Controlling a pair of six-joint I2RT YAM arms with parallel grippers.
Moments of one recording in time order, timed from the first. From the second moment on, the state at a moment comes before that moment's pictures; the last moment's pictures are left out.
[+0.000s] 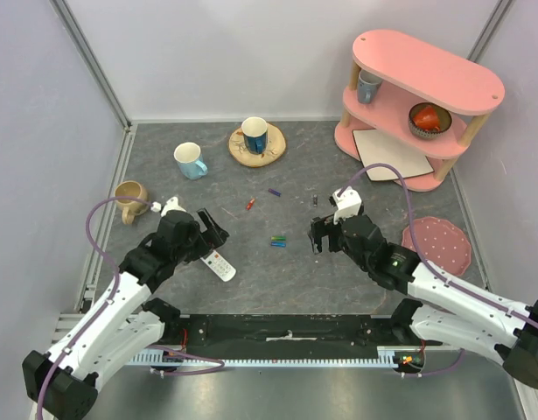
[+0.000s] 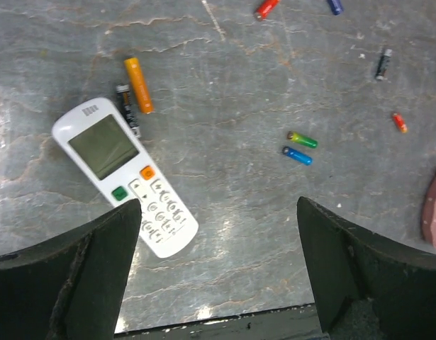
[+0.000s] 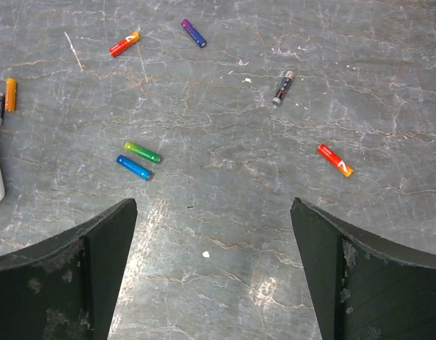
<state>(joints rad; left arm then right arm) -0.48 0.73 0.61 -0.59 -0.11 -0.88 0.87 0.91 0.60 -0.15 0.39 0.29</state>
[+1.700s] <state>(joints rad) -0.48 1.25 0.67 -0.73 -0.29 -1.27 0.87 0.98 0.62 -0.20 0.34 0.32</state>
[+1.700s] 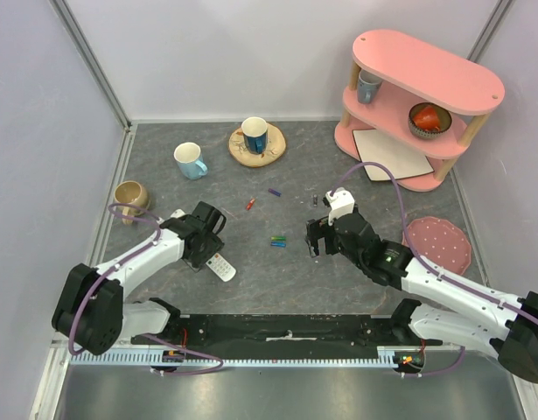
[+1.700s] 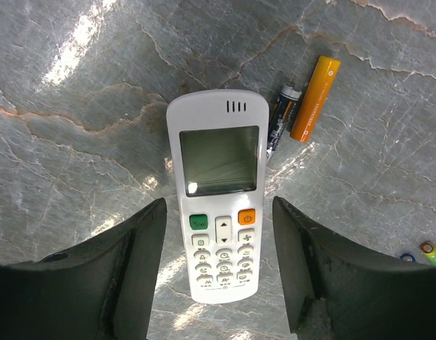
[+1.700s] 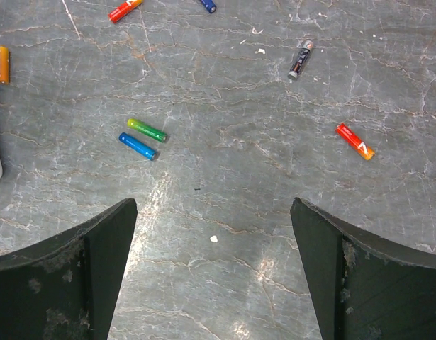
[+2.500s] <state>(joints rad) -0.48 1.27 0.63 -0.68 -0.28 -1.27 0.87 0.98 0.62 -0.21 0.34 0.33</state>
